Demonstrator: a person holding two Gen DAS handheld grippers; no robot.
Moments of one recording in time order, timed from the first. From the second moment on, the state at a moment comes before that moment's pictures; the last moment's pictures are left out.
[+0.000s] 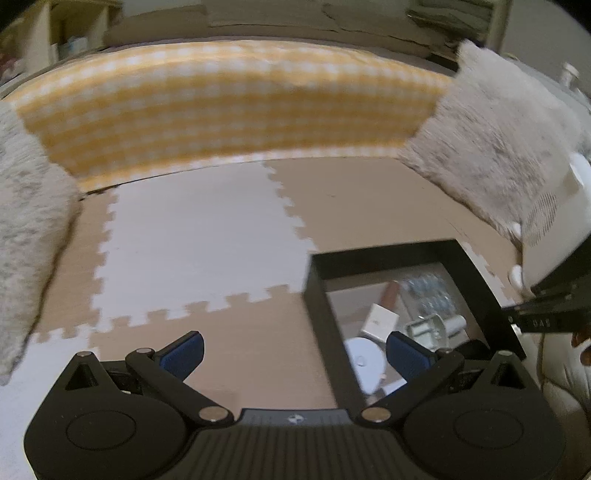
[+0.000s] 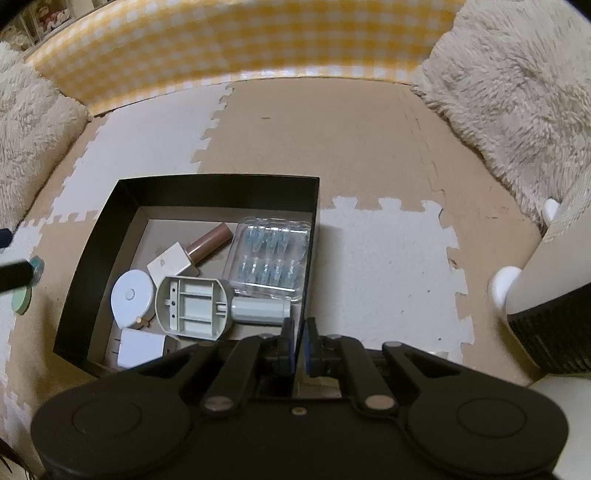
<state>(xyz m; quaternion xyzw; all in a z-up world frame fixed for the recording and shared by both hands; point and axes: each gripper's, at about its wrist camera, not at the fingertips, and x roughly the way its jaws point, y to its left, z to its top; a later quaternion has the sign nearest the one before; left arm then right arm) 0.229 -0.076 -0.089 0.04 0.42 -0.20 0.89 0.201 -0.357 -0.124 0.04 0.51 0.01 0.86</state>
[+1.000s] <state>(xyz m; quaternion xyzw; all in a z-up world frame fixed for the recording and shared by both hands) 0.263 0.067 -0.163 -0.02 0.58 -0.06 0.81 0.202 -0.353 -0.128 0.02 0.52 0.01 0.86</state>
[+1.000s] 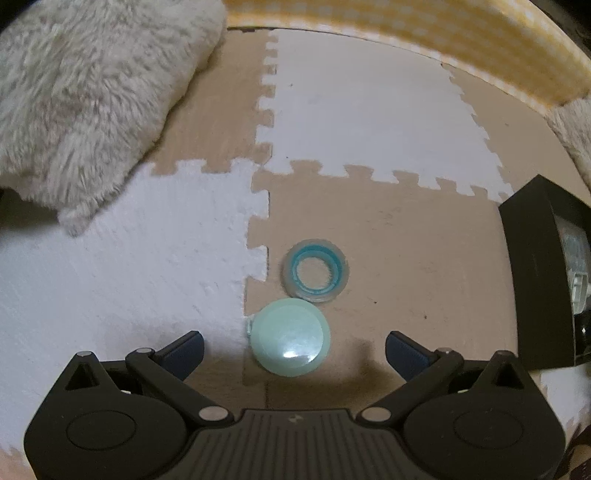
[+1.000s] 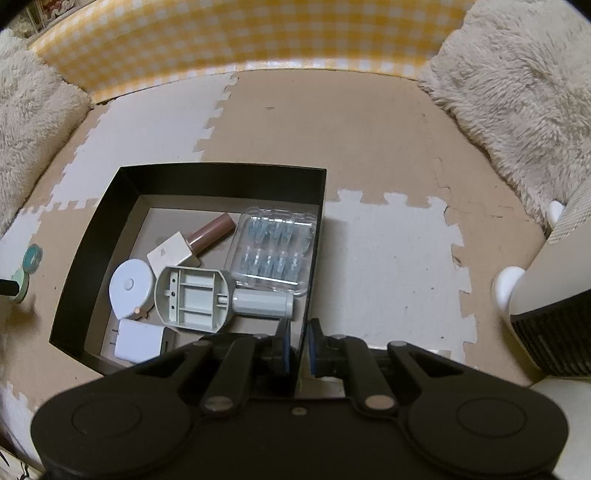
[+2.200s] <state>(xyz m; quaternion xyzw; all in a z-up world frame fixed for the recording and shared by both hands) 0.244 0.005 -0.134 -0.02 0.52 -0.15 0.84 0.202 -0.354 -0.127 0.03 0.52 0.01 0.85</state>
